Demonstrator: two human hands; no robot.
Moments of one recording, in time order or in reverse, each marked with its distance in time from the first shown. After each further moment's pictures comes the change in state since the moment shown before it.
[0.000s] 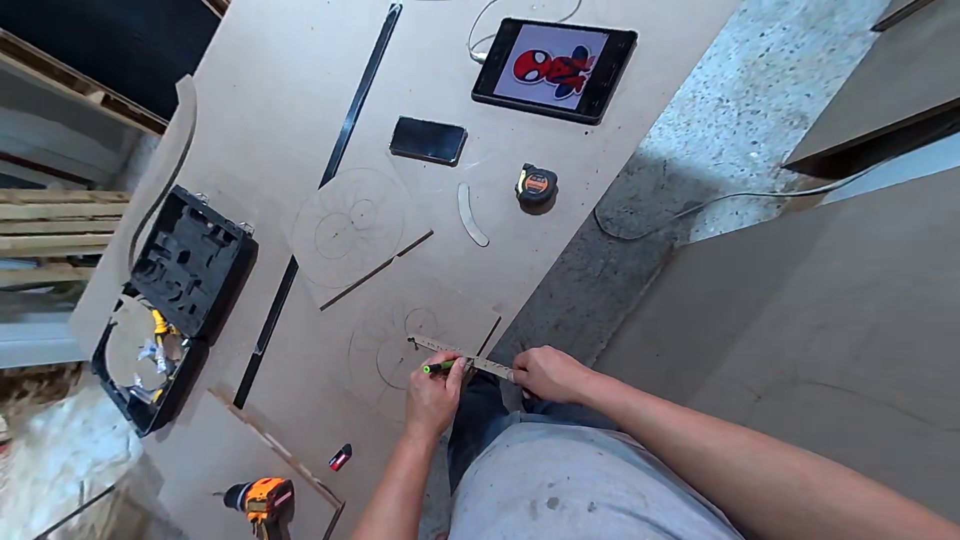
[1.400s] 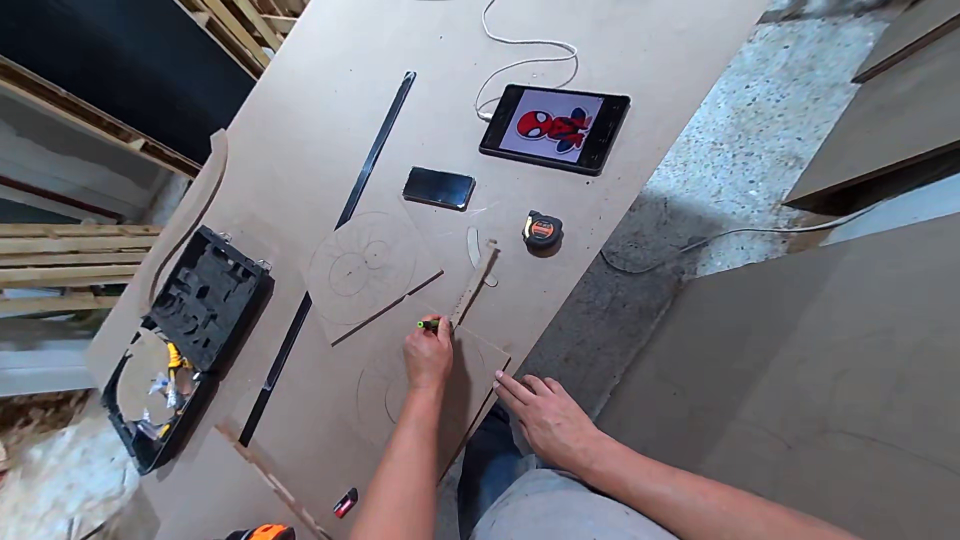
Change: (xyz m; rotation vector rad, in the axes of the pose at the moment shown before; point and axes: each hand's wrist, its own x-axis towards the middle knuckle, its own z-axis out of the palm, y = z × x) left_hand 0.127 0.033 -0.008 0.169 0.227 -0.110; right_hand 0.006 -0.008 0.031 -0.592 0.421 -0.303
